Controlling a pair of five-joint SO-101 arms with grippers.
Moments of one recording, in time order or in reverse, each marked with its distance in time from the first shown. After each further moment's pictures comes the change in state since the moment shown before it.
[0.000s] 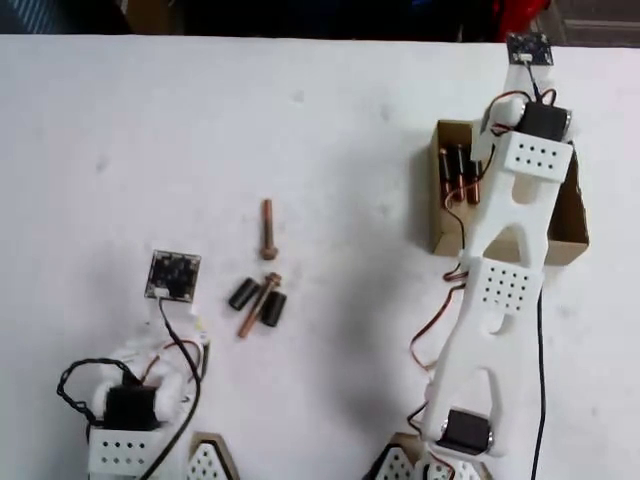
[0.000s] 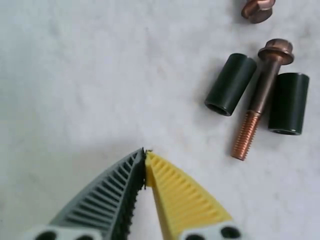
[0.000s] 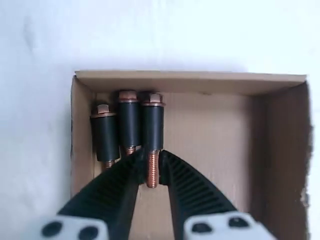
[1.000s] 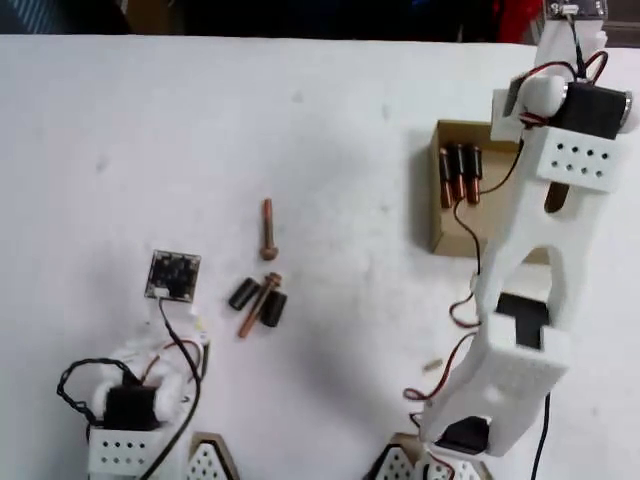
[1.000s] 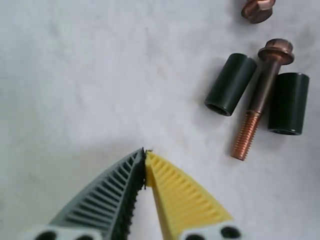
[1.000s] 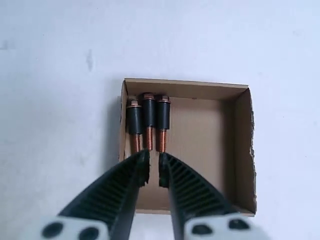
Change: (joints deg) left arm 0.0 0.0 0.0 0.0 0.0; right arm -2.5 -48.6 41.1 0.4 0.0
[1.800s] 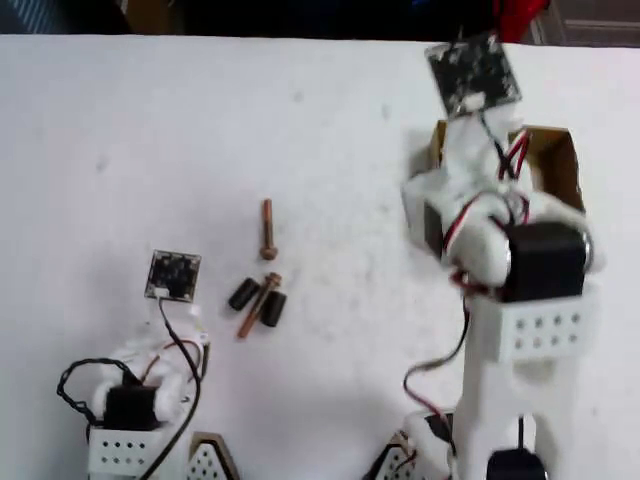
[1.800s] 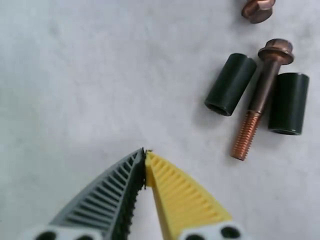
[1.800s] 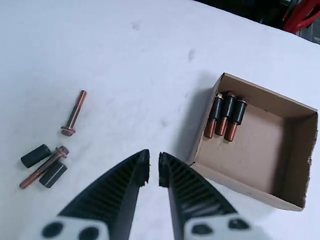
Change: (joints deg) left arm 0.0 0.0 0.0 0.0 0.0; right arm -20.4 -47.2 40.7 0.0 0.0
